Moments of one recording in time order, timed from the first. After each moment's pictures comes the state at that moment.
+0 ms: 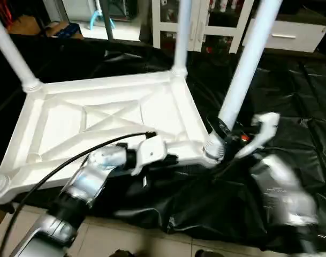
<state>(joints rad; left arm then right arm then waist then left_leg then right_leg) -0.47 0.37 -0.36 0.38 0.02 -0.14 -1.04 -0.25 -0.31 -0.05 0.16 0.63 0.14 0.63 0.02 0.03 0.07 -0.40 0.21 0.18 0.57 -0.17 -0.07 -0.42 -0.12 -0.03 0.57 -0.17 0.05</state>
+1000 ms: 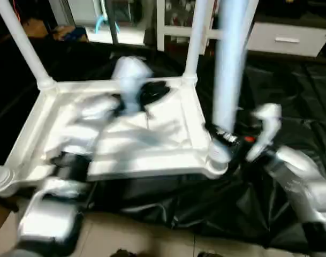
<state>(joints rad) -0.78 0.21 -0.16 0.39 -0.11 0.18 -0.75 -0.30 -0.43 0.05 0.02 0.49 0.27 0.70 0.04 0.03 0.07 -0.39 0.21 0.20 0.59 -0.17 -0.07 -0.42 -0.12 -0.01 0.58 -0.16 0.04</state>
